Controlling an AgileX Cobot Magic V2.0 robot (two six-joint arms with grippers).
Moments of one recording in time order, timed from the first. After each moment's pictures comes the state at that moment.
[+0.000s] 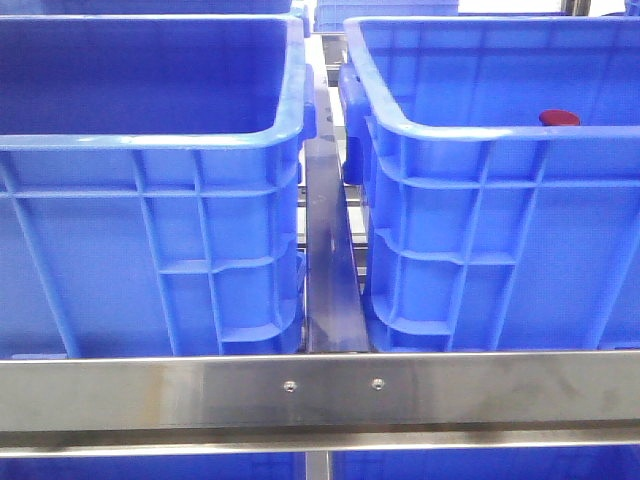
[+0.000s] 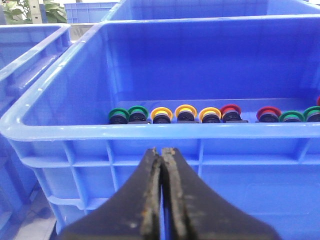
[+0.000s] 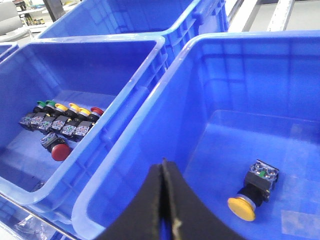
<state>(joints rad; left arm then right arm) 0.04 -0.01 0.00 0.07 0.11 -0.03 -0.11 0.79 -0.54 1.46 0.65 -1.34</state>
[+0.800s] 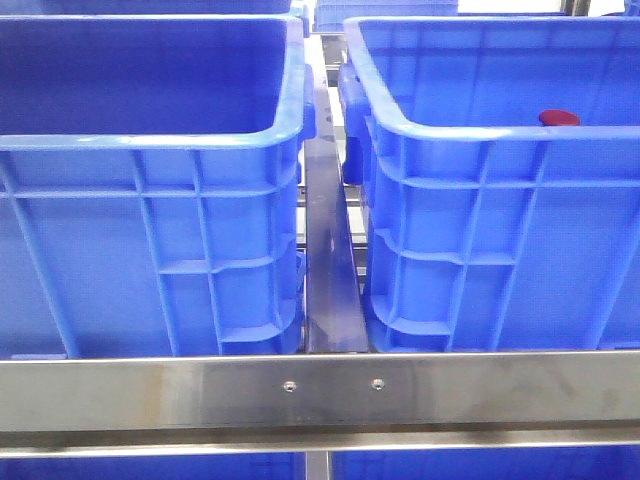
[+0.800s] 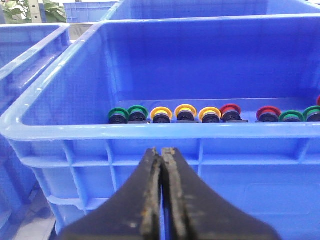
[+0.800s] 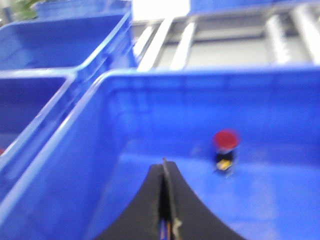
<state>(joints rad) 0.04 -0.01 0.00 0.07 0.11 -0.03 0.03 0.64 -0.47 1.44 0.15 -1.34</state>
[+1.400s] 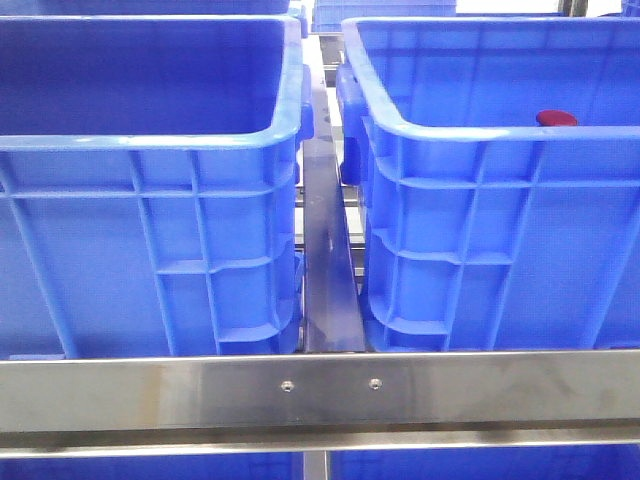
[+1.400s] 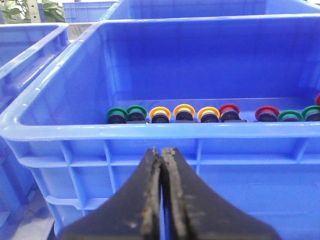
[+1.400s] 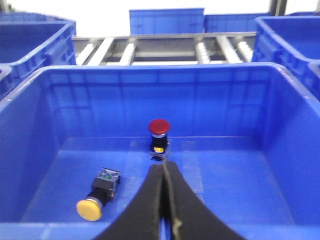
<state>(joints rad) 0.04 -0.01 0.00 0.07 0.11 -0.03 0.04 0.32 -0.21 0.33 -0.04 -0.27</state>
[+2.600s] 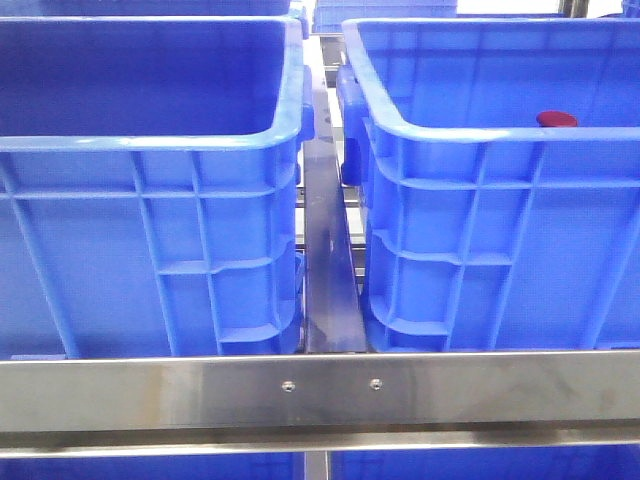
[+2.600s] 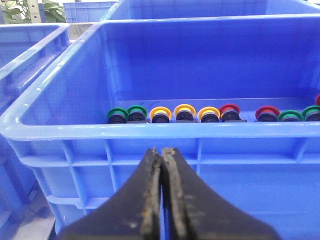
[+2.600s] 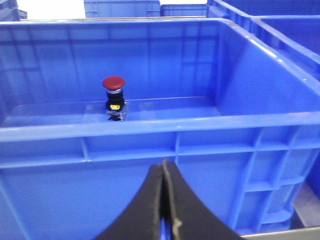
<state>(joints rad) 0.04 -0.01 0.00 0.07 0.11 -0.03 -0.10 -0.01 0.03 0.08 0.06 -0.04</state>
